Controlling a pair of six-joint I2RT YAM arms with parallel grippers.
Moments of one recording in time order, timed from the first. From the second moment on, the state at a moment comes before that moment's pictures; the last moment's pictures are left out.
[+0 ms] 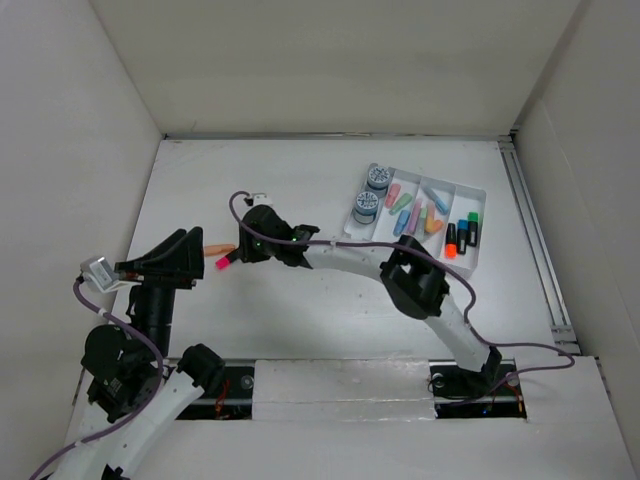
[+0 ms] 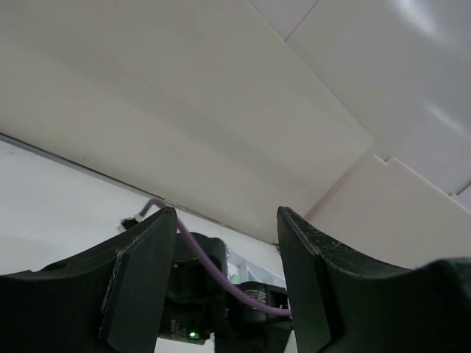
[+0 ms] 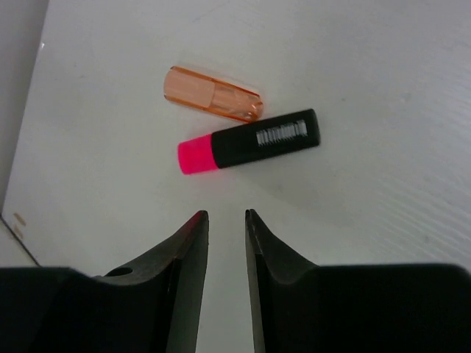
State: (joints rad) left arm -0.64 0.12 0.68 -0.14 -0.49 -0.52; right arm 1.03 2.26 1.82 -0.17 0.11 0.71
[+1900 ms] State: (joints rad) left arm -0.64 0.09 0.68 -0.14 -0.50 -0.52; right arm 1.07 2.21 1.74 -0.16 0.18 0.67
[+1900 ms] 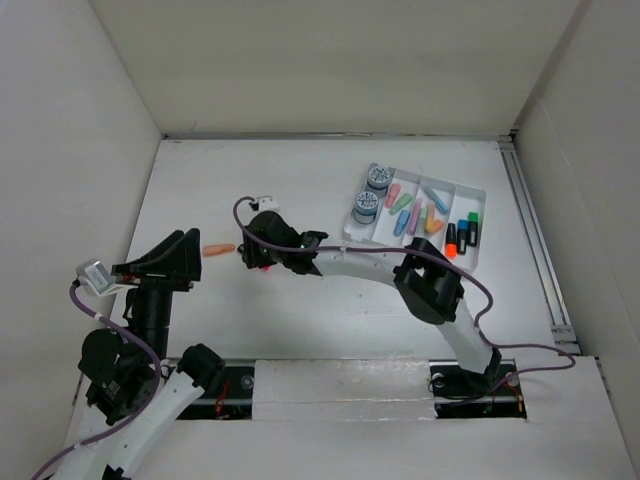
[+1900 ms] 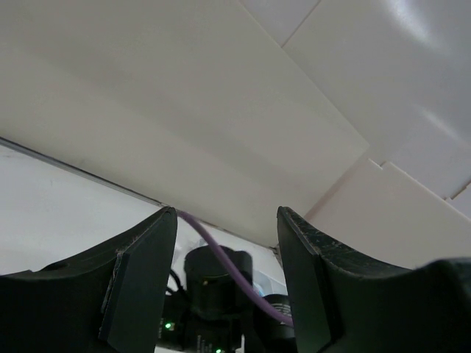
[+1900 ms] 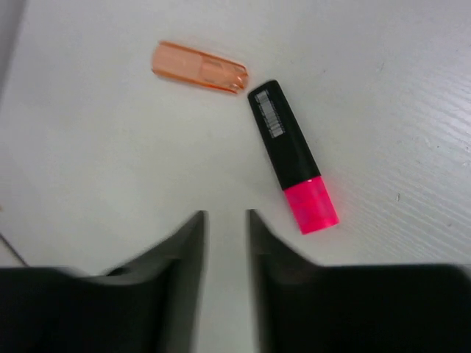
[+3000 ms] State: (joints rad) left arm -0.64 0.09 0.68 -0.14 -0.49 -0.52; right arm 1.12 2.45 1.99 -0.31 0.59 0.50
